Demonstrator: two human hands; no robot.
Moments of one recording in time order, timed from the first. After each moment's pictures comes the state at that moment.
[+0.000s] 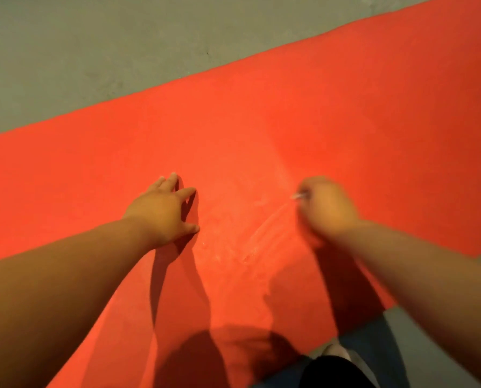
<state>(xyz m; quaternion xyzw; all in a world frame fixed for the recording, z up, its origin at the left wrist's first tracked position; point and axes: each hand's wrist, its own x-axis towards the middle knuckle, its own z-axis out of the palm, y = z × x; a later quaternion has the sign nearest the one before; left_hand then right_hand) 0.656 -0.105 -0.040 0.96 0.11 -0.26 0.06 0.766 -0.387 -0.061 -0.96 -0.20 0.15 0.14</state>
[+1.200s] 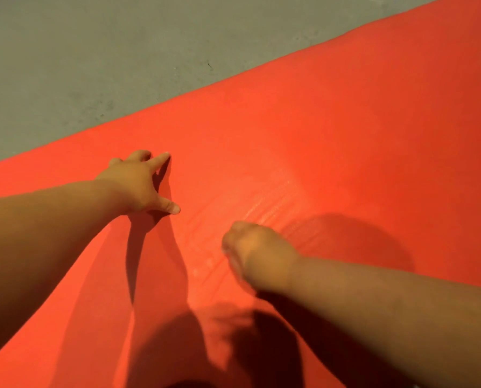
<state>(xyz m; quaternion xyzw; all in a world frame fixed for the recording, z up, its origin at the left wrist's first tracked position) 0.759 0.009 -0.047 0.95 0.13 -0.28 0.03 0.735 -0.251 -0.056 -0.86 -0.42 0.22 0.15</state>
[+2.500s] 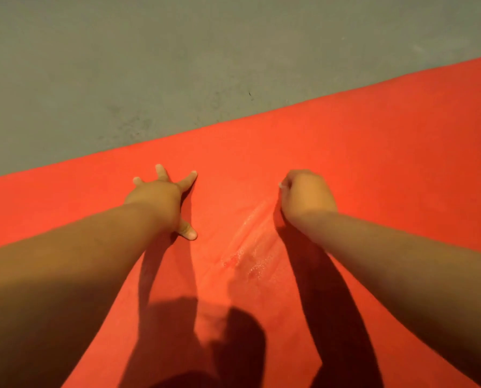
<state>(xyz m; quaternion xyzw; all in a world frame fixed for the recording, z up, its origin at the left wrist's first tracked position) 0.780 0.030 -0.054 0.92 0.17 -0.34 0.06 0.881 -0.203 -0.062 -0.97 -0.15 0.11 0.15</state>
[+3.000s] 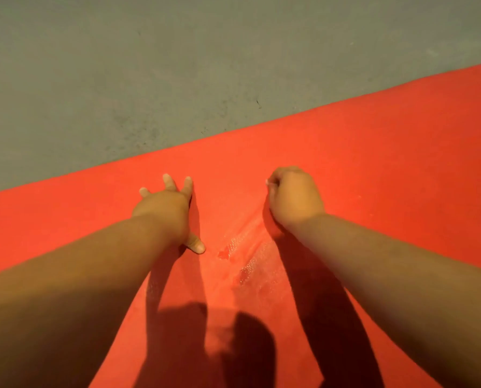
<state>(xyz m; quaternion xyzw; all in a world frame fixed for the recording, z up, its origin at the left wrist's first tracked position) 0.785 0.030 -0.054 0.92 0.19 -0.35 0.06 0.889 -0.163 -0.075 -0.96 -0.18 0.09 0.18</state>
